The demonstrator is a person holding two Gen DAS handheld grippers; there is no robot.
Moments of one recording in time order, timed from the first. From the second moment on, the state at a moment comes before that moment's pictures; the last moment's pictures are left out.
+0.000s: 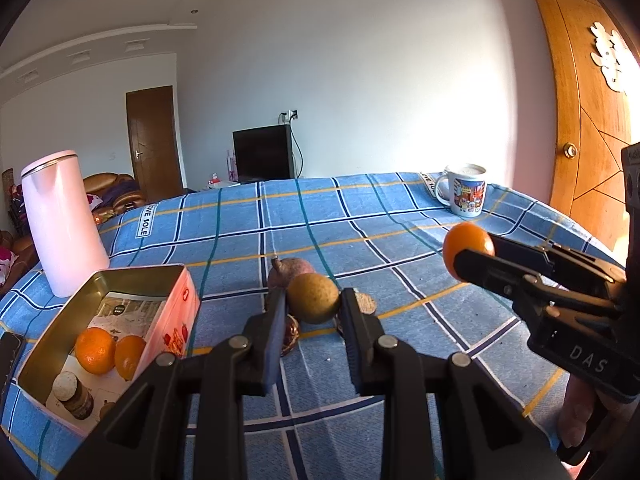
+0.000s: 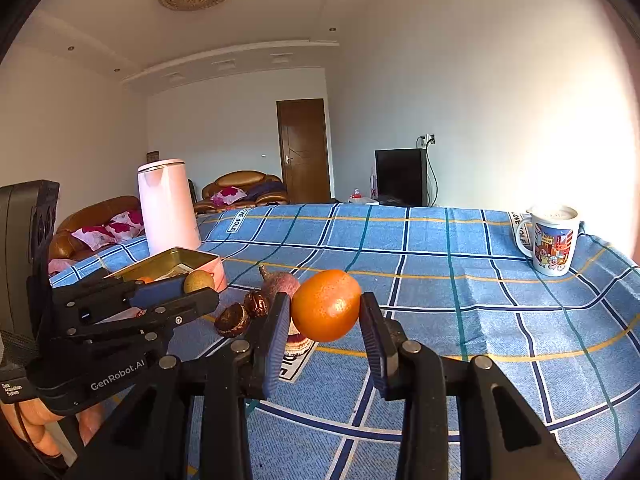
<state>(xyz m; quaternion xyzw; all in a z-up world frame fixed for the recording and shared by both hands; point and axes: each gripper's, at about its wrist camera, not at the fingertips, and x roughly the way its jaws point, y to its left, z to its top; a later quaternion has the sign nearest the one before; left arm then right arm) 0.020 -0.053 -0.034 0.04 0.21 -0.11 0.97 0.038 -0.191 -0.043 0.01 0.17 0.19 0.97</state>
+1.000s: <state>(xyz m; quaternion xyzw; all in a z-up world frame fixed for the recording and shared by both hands) 0.025 0.121 -0.026 -0.07 0.22 0.04 0.97 0.056 -0.024 -0.020 -0.06 0.20 0.33 0.92</state>
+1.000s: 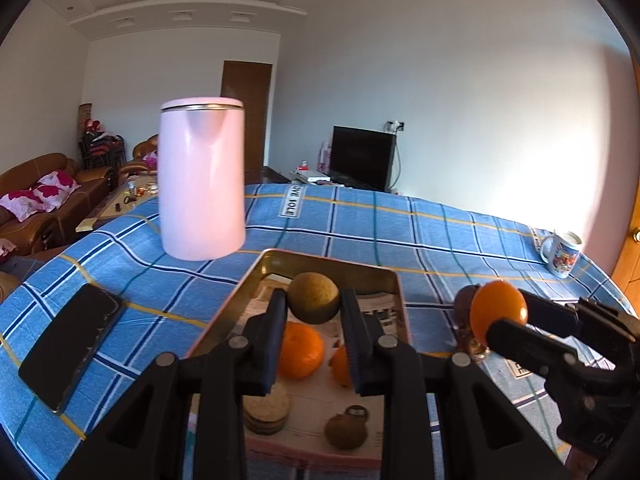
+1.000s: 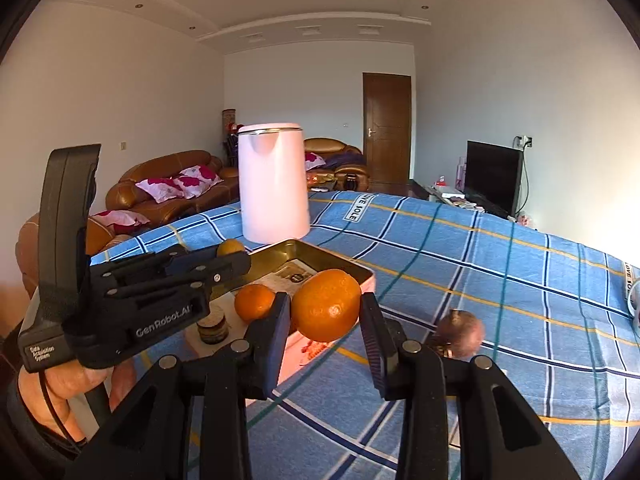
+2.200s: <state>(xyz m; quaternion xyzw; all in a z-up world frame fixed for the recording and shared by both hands) 0.030 0.075 -0.029 -0.05 0.25 0.00 0.97 0.089 -0.116 -0.033 -0.06 0.28 0.20 0.94</state>
